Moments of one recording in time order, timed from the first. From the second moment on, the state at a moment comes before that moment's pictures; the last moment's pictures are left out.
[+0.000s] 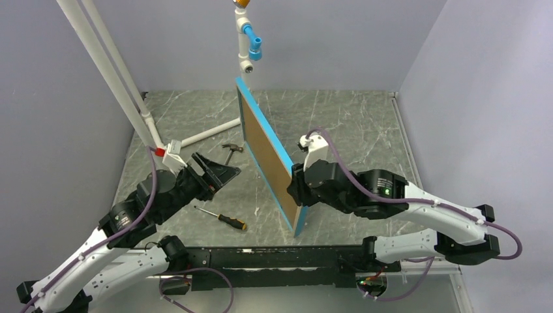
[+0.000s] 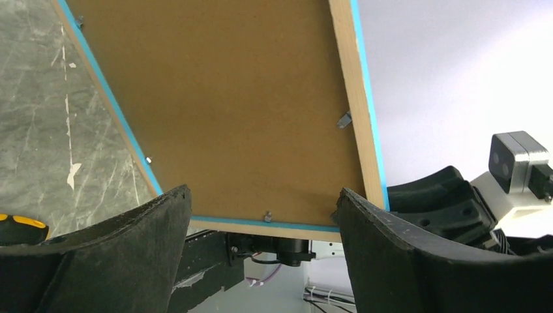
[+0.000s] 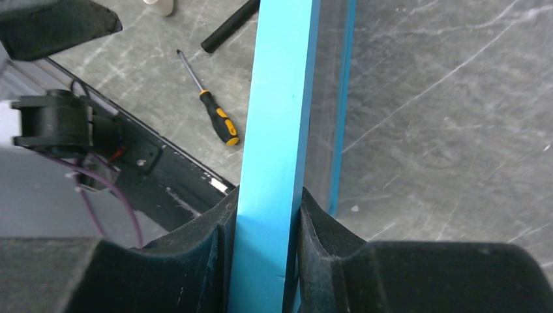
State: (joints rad) left arm -0.87 0.58 0.91 -0.59 -0.22 -1.20; right arm 1.33 1.12 1.42 -0.99 0.49 0.65
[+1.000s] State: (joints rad) left arm -0.87 0.44 0.75 -0.76 -0.32 -1.22; right arm 1.18 0.80 0.95 -1.08 0.76 1.31
